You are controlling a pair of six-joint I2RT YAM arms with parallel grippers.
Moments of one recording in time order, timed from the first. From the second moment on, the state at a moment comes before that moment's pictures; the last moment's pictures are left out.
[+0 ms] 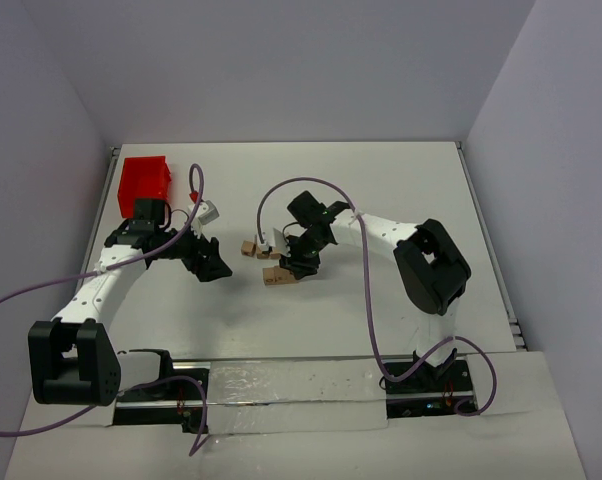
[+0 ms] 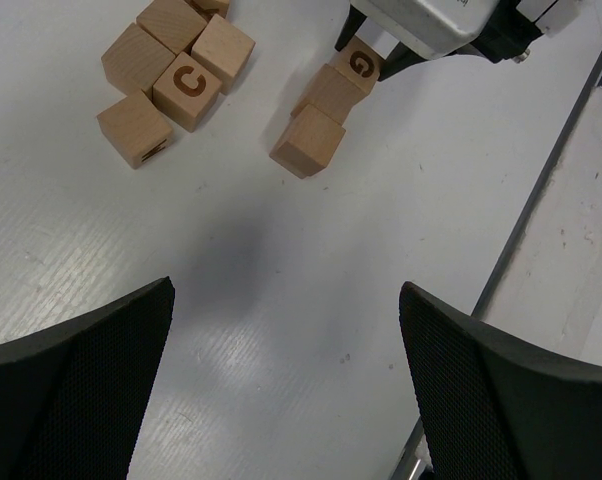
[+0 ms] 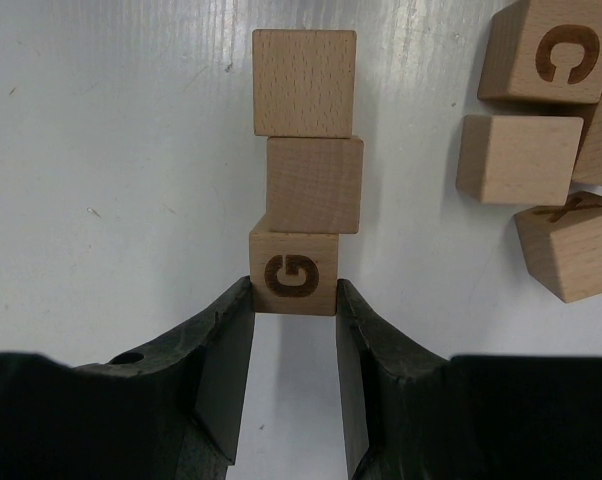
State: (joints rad) left arm -0.08 1.25 0.85 -0.62 0.85 0.49; right arm 0.71 1.89 1.32 -0.66 -0.49 -0.87
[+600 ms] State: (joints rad) left arm -0.08 1.25 0.85 -0.62 0.85 0.50; right arm 0.72 1.89 1.32 -0.66 -0.47 -0.86
